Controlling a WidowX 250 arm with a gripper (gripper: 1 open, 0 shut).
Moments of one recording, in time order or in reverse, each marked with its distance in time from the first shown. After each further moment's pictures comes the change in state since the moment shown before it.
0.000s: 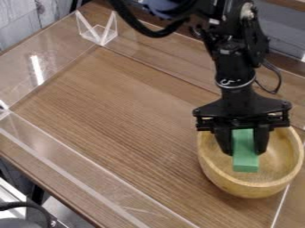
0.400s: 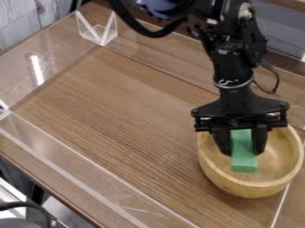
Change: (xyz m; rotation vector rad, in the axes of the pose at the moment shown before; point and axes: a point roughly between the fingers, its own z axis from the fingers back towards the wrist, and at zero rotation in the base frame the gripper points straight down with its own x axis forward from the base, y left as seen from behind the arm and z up) arm 0.000 0.003 0.000 0.001 0.008 0.009
